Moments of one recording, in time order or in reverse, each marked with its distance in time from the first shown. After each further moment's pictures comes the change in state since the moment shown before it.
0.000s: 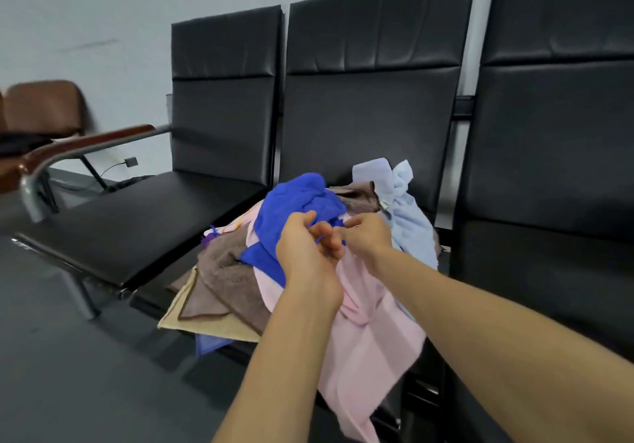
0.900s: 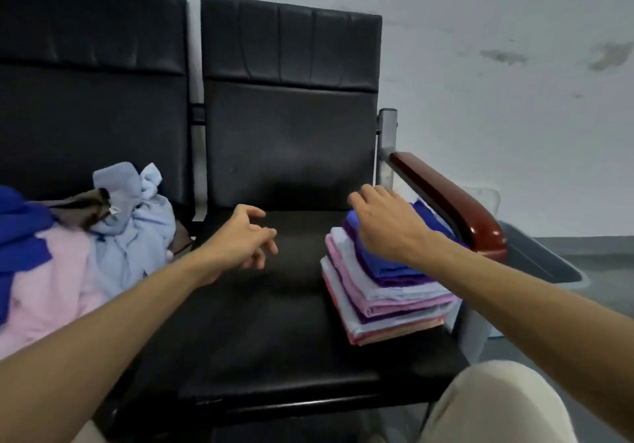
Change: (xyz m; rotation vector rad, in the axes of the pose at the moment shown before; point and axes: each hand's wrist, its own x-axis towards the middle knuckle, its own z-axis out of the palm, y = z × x) left_hand -0.101 -0.189 0.155 1.157 -0.956 0.135; right_hand -0.171 0.071 -0.439 -1.482 0.227 -0.327
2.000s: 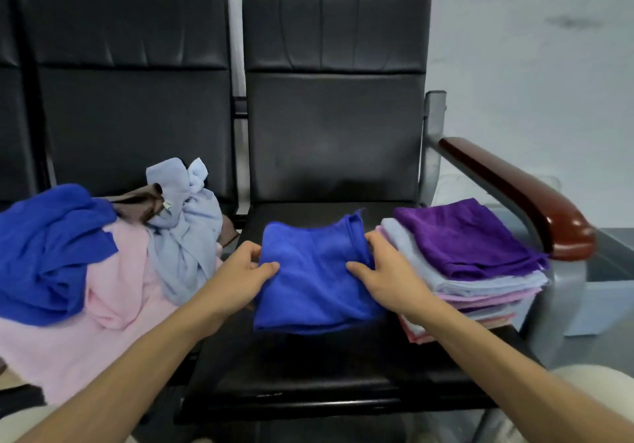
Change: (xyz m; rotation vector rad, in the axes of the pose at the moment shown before) left_hand -0.052 -0.055 -0.034 -0.018 0.123 -0.129; right_hand -0.018 -0.099 0.046 1.116 -0.056 0.364
